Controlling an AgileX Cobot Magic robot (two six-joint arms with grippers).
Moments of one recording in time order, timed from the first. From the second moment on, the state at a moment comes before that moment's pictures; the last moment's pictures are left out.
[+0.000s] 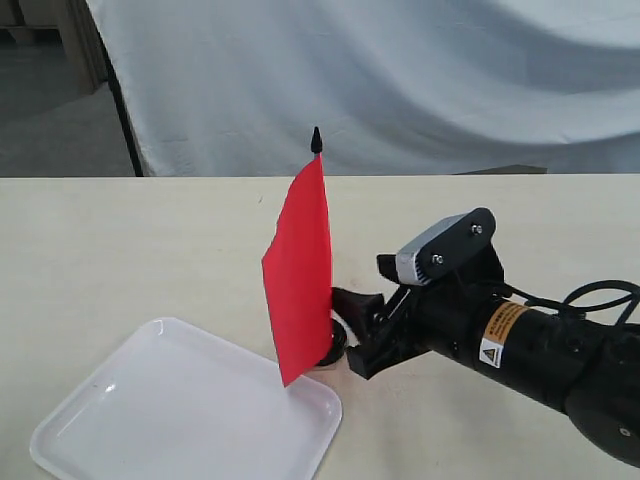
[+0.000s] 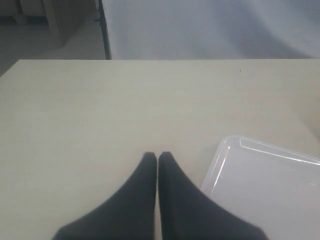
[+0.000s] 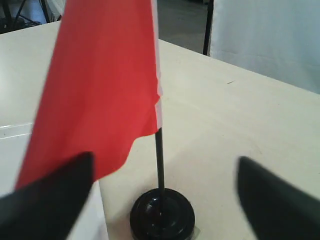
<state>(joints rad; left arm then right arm) -0.06 0.00 0.00 0.05 0.35 -0.07 0.48 1.68 -0.48 -0.35 -0.84 0.16</state>
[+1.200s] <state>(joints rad) -0.06 0.00 0.00 0.05 0.35 -0.07 0.52 1.99 -0.78 -0.44 -0.89 0.25</state>
